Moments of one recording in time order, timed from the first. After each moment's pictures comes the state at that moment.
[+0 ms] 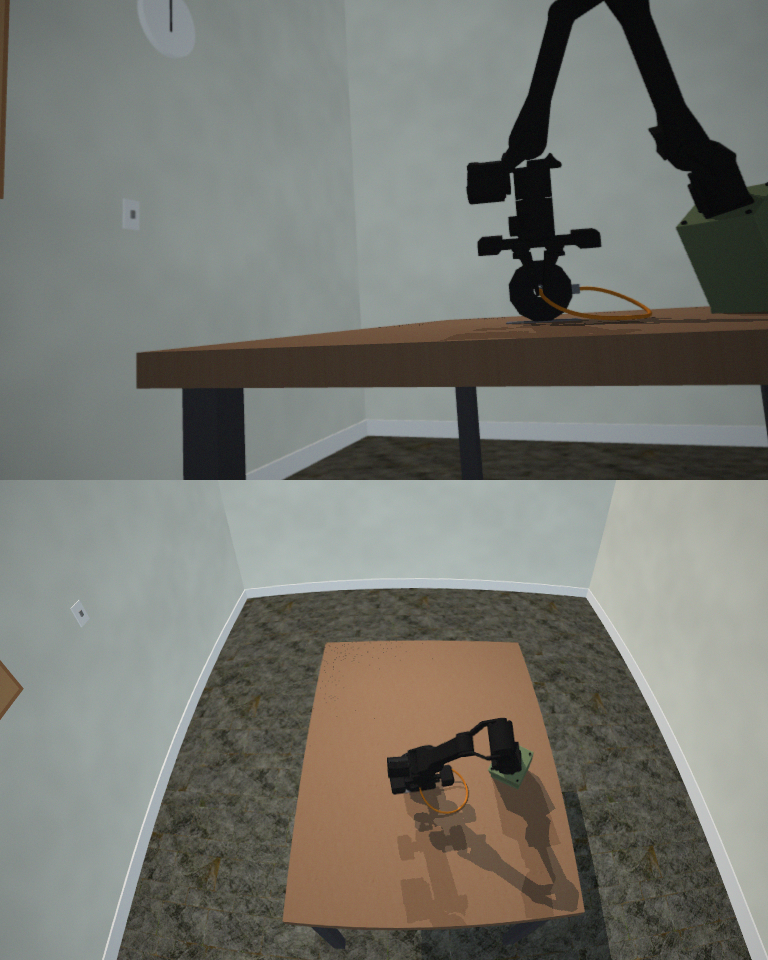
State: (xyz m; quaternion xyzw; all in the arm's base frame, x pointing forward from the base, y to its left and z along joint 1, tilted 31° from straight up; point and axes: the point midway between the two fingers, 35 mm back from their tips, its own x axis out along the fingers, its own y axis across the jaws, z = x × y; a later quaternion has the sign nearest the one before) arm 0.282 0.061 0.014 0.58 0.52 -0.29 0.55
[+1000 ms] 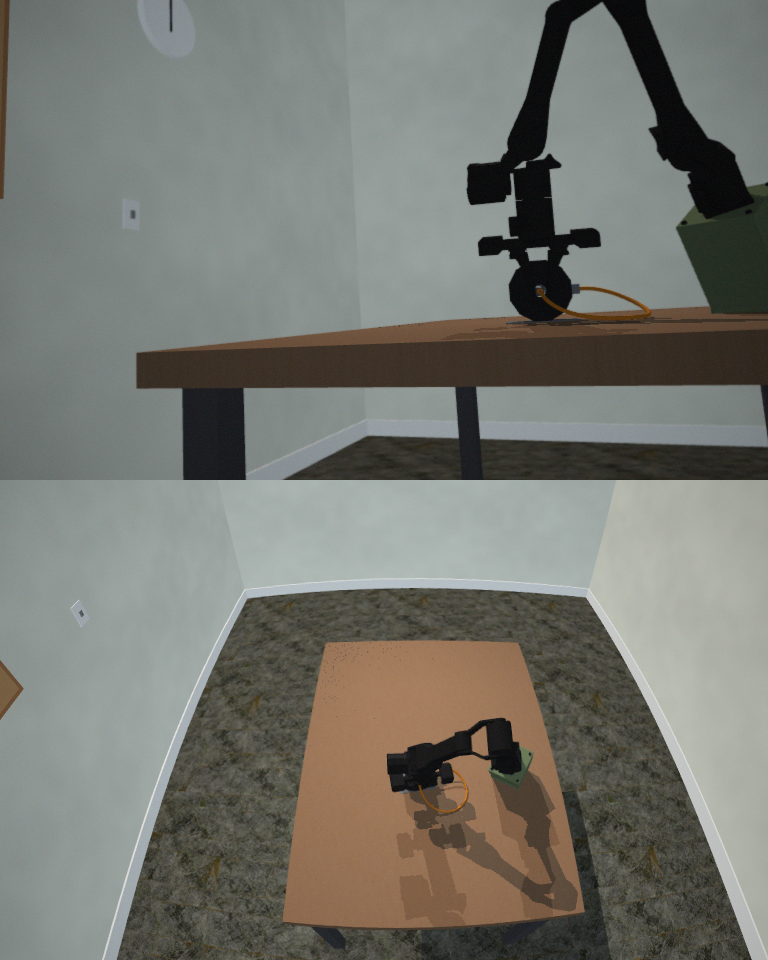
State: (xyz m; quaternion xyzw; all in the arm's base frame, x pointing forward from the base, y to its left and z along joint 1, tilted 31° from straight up) arm 0.283 0.054 0.012 0.58 0.52 -0.29 0.55
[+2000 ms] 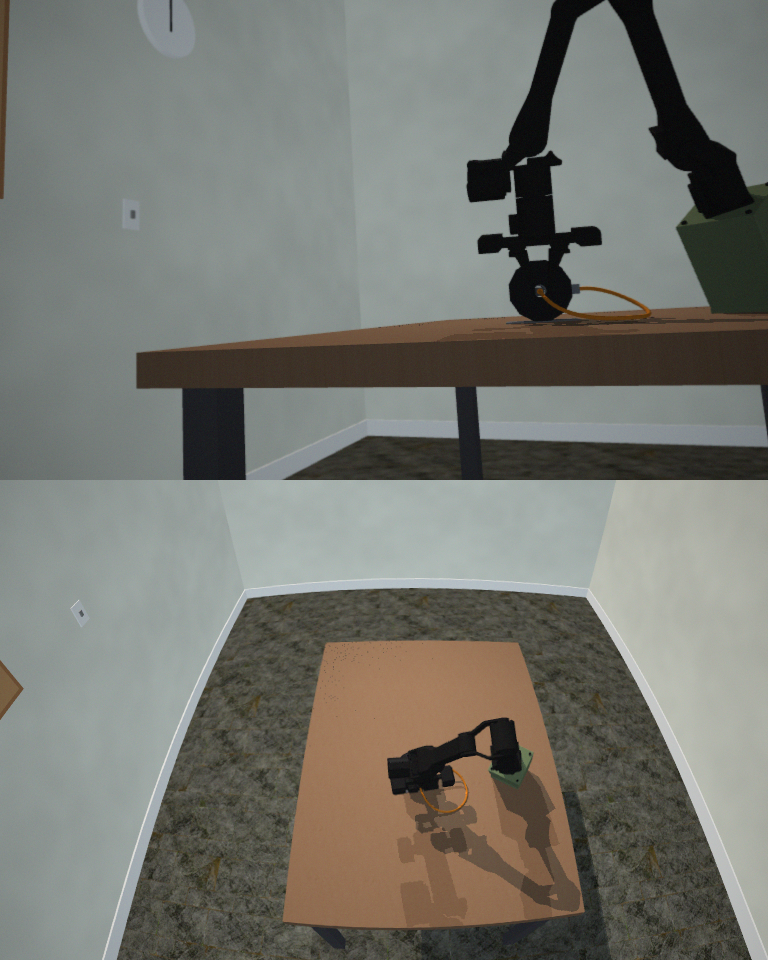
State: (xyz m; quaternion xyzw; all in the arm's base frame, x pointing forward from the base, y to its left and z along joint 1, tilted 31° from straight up) arm 0.279 0.063 0.018 0.58 0.52 -0.29 0.55
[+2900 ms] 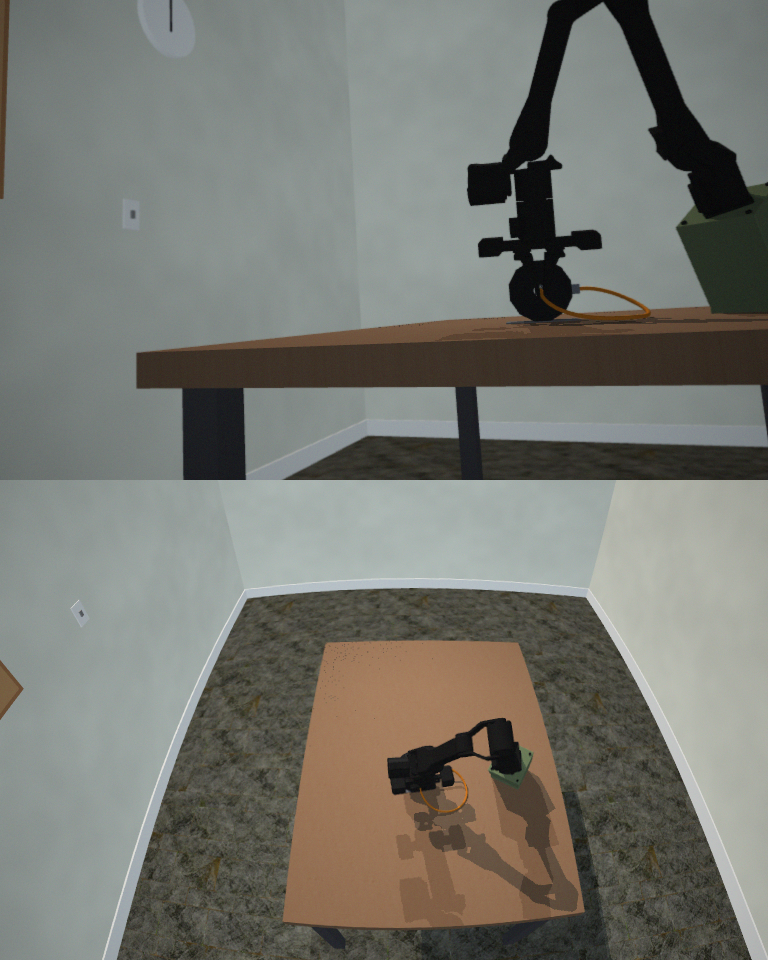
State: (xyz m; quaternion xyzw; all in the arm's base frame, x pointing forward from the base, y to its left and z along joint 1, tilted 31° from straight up) arm 0.282 0.062 0.012 0.58 0.52 -0.29 0.55
